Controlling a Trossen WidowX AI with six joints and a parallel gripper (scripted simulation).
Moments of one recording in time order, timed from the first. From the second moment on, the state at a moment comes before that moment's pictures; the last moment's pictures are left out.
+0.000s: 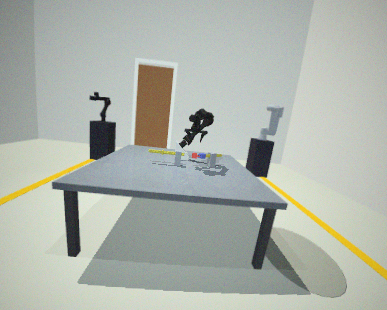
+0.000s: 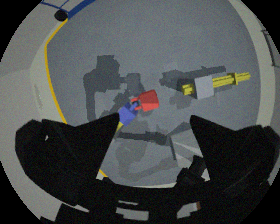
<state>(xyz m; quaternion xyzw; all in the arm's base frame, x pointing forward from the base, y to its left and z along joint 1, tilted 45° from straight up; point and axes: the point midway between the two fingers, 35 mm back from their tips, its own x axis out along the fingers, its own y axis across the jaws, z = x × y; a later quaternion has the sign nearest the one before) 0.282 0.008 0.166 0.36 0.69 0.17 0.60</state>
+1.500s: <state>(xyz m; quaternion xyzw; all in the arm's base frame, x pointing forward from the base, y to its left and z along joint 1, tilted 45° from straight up) 0.281 -0.018 0.070 0.66 0.71 -0.14 0.20</state>
